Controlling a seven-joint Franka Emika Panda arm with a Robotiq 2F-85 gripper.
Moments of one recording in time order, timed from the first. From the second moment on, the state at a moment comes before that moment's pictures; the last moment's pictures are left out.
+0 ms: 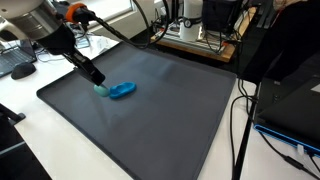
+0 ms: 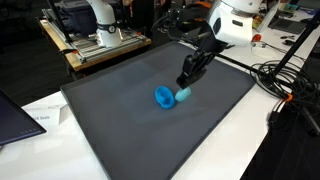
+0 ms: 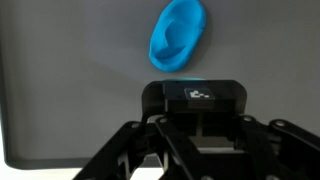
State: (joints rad) arm -0.05 1.08 0.05 -0.57 -0.14 1.43 0.02
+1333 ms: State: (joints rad) arm -0.25 1.08 0.20 -0.58 -0.03 1.50 -0.15
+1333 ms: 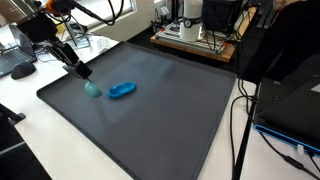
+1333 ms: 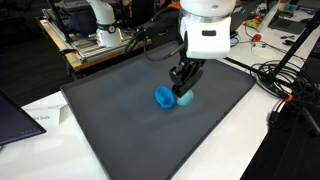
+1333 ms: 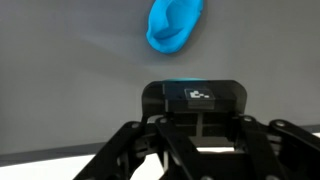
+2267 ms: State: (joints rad) arm -0.29 1.03 0.26 -0.67 -0.02 1.52 -0.25
